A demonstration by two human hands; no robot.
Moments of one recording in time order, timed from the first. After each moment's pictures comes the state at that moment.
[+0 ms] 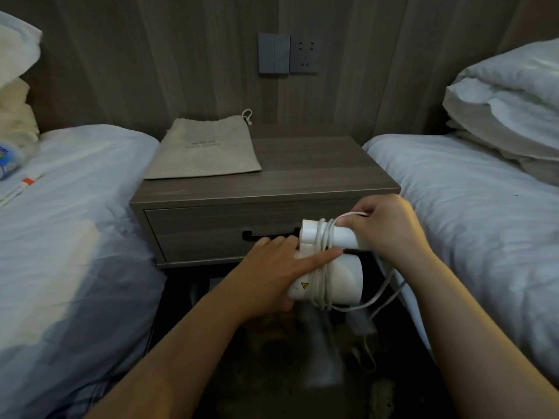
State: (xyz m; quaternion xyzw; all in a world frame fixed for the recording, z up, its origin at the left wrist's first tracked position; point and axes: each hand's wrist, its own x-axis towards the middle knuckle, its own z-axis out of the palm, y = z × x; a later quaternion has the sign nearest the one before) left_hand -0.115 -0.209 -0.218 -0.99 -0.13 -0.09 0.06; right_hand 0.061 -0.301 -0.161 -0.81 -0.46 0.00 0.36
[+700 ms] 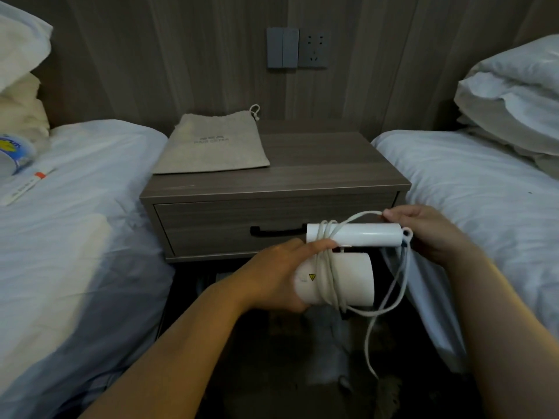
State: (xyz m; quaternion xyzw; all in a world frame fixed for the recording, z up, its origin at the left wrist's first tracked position) left_hand -0.122 -0.201 -0.223 -0.96 -0.17 -0.05 -0.22; right_hand 0.135 -0.302 -0.203 -0.66 -0.34 0.36 0.57
